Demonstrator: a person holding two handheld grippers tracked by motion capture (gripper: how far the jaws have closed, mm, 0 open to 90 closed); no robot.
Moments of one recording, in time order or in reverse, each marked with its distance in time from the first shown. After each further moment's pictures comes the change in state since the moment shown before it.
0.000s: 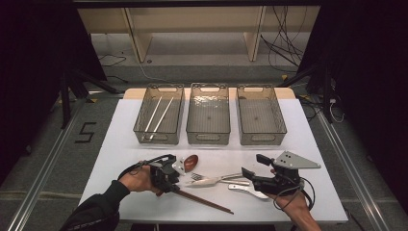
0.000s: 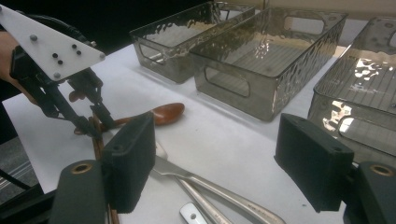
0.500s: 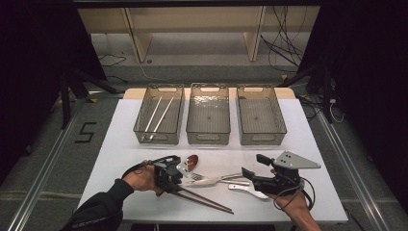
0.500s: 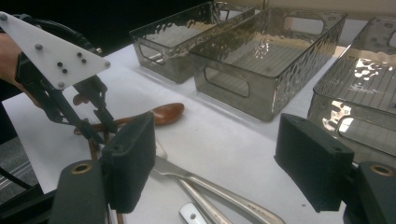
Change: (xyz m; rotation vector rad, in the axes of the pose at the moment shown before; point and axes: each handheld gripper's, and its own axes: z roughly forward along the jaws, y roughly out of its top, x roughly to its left) left arm 0.000 0.008 0.007 0.024 -0.015 0.043; right arm 0.000 0.000 0.000 0.000 0.000 -0.001
